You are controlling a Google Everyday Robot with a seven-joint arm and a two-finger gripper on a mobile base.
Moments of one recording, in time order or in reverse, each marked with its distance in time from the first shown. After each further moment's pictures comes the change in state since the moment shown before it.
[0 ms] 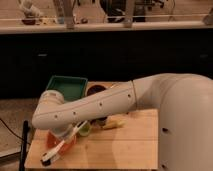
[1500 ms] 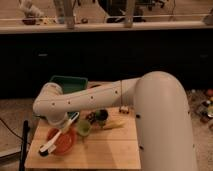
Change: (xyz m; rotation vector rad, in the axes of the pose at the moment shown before) arm 0.007 -0.066 0.034 0.002 -0.074 -0.088
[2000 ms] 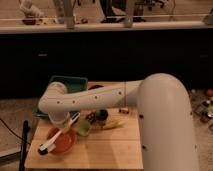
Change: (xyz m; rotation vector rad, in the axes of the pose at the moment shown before) arm 0.002 -0.004 0.007 0.022 -0.058 0.021
